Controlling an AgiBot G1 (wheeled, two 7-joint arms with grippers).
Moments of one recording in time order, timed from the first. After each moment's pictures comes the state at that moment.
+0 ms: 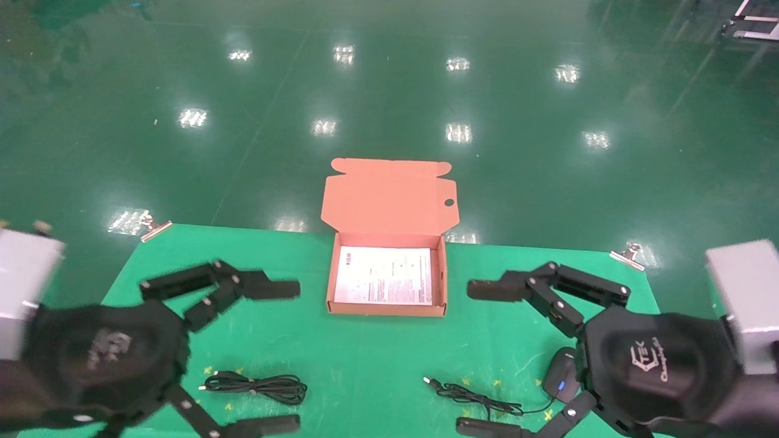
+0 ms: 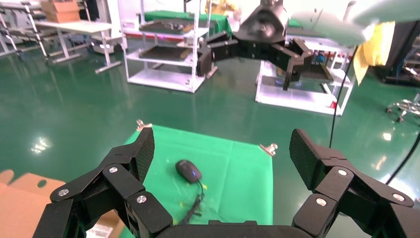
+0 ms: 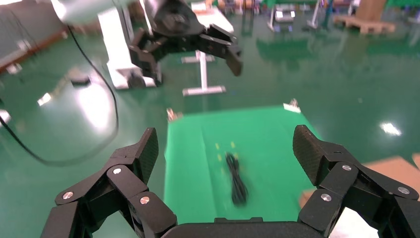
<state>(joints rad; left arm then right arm) -1.09 0.61 0.32 -1.30 0.81 1.50 -0.20 1.09 -0.59 -0.29 1.29 -0.78 -1.51 0.18</state>
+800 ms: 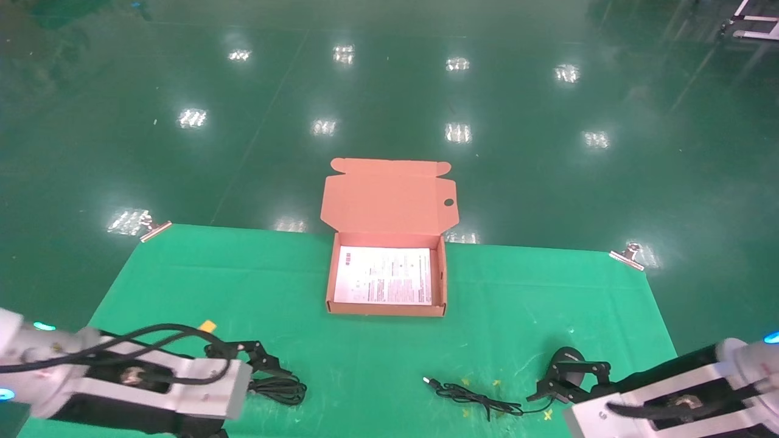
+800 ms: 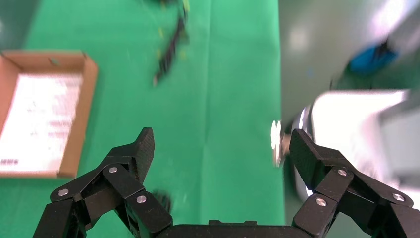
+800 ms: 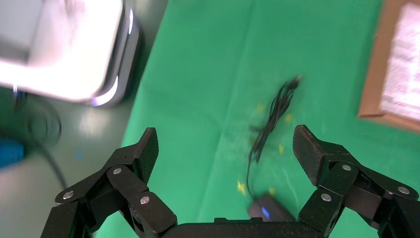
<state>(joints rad) -1.37 0.73 0.64 -1.34 1.42 1.54 -0.24 1.54 -0.64 -0.85 1.35 -1.42 -1.58 0.09</state>
